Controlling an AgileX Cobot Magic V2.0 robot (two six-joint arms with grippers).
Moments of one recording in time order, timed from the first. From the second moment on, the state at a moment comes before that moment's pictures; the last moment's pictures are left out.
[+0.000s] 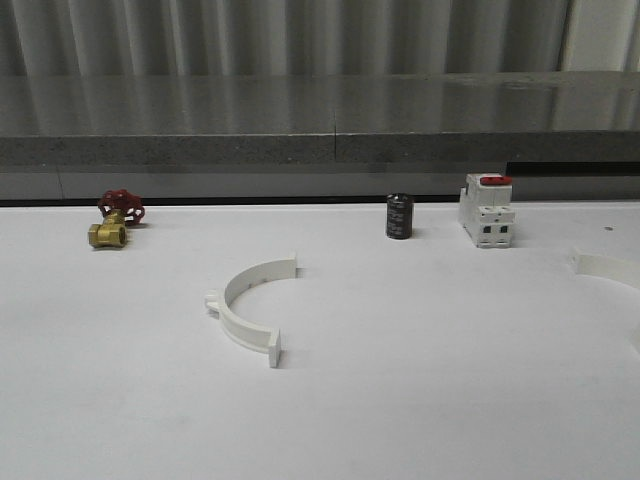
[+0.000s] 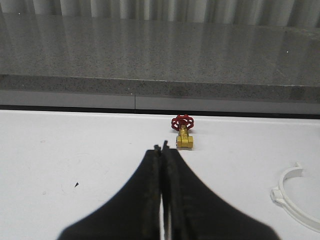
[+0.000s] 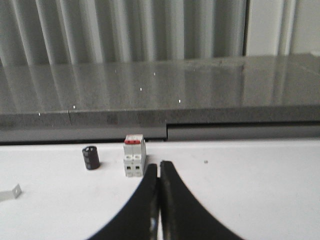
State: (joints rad) left arm -0.08 0.20 -0.37 0.04 0.41 -0.14; right arm 0.03 0.08 -0.18 0.00 0.21 0.10
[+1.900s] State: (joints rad) left arm -0.08 0.20 -0.37 0.05 0.41 -0.14; right arm -0.10 1.68 -1.13 0.04 0.71 0.00
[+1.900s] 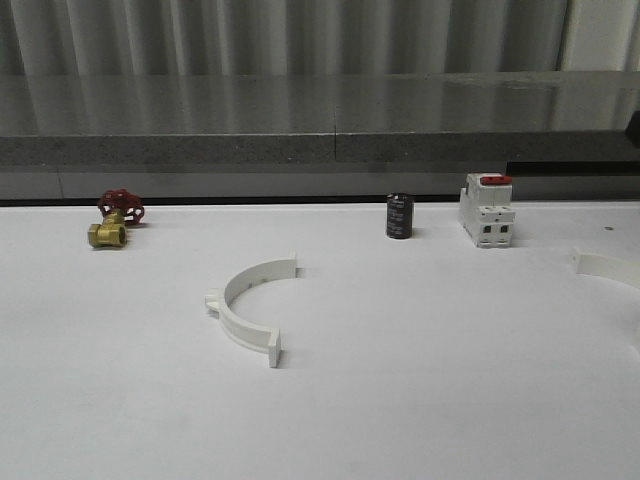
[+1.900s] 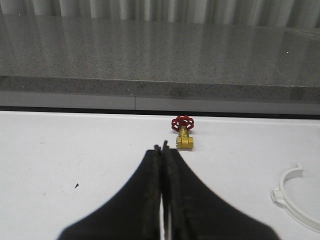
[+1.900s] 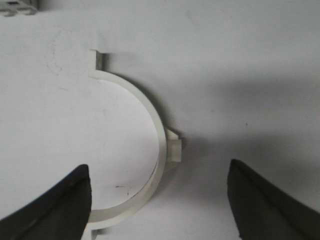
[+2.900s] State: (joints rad) left arm -0.08 0.20 -0.37 0.05 0.41 -0.14; right arm -0.10 1.88 -1.13 0.04 0.63 0.00
